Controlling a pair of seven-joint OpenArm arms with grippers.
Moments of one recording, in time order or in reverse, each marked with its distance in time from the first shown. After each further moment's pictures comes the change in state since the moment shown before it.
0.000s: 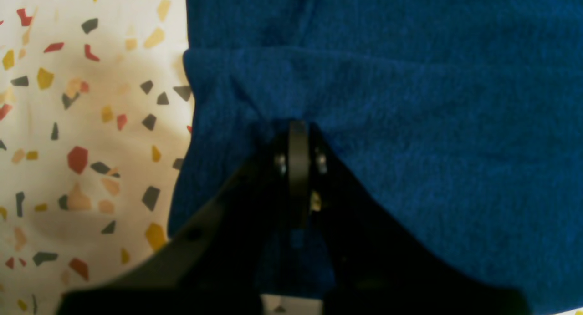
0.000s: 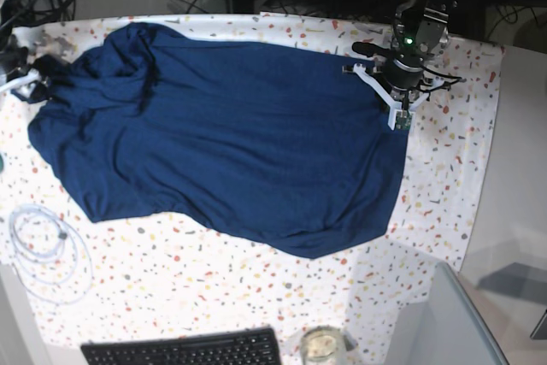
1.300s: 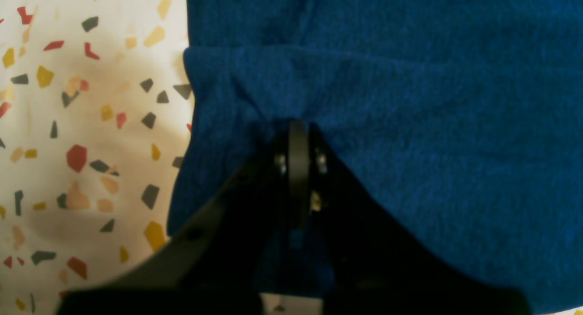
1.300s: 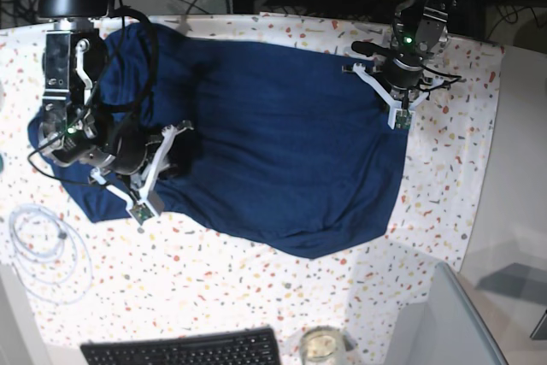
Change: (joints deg) left arm 0.3 0.1 -0.1 0.1 0.0 0.0 -0.3; right arm 11.0 -4.9 -40.8 19.9 0.3 7.7 -17.9
